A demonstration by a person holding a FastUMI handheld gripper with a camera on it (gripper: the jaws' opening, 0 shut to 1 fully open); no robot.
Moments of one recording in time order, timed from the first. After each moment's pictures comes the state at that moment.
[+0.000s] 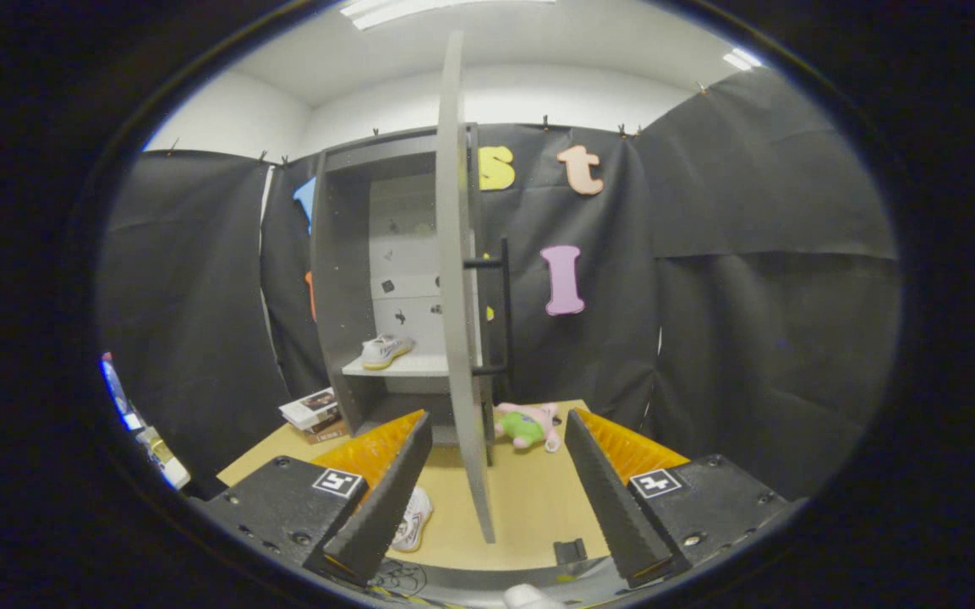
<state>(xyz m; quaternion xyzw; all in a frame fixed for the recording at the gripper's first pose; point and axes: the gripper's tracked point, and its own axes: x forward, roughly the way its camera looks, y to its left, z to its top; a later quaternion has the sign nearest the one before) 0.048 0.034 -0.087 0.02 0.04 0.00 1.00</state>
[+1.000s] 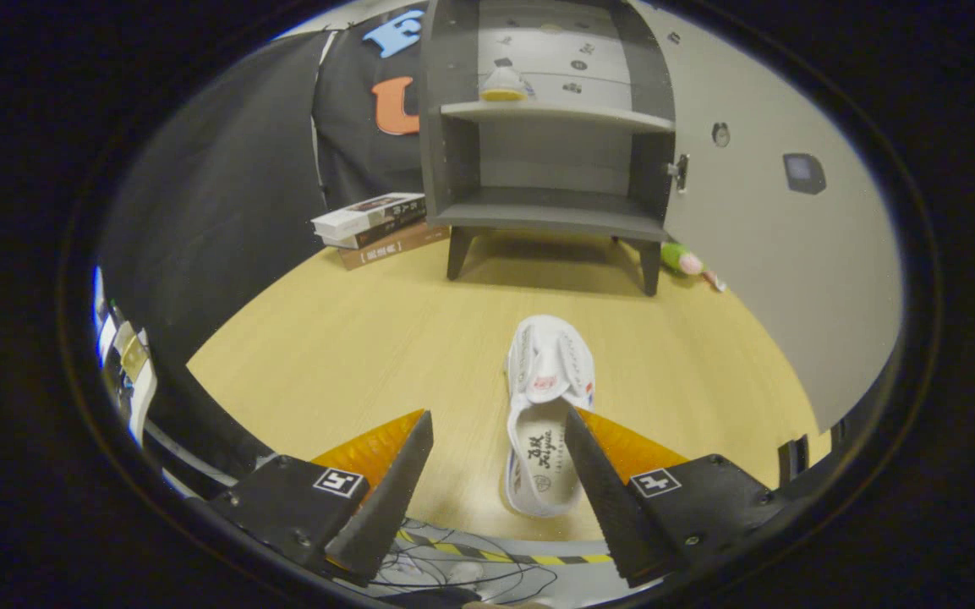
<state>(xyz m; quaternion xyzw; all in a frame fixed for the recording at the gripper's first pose) 0.039 0.122 -0.255 -0.03 0.29 0.09 0.95</state>
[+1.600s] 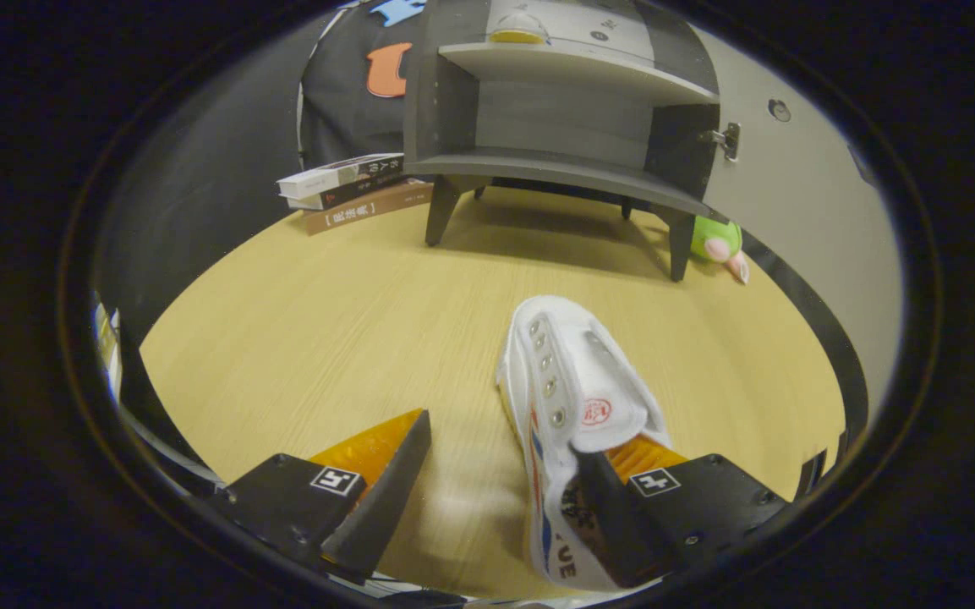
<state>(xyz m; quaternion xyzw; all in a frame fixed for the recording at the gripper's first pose) 0.076 0.114 -0.272 -0.07 0.30 0.06 0.95</state>
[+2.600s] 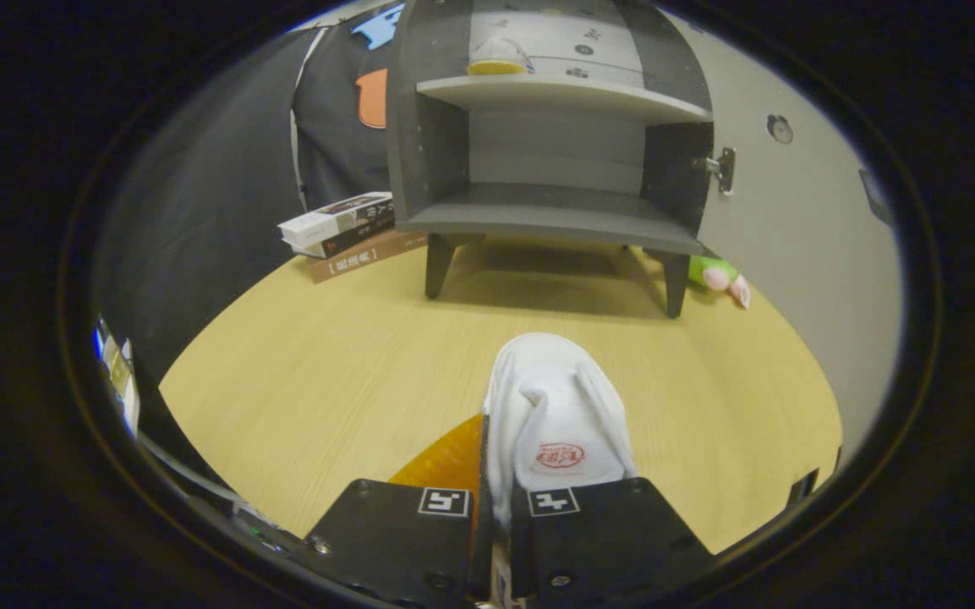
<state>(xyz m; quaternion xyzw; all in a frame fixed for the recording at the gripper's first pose) 0.080 0.120 -0.210 -0.05 0.26 0.07 0.96</state>
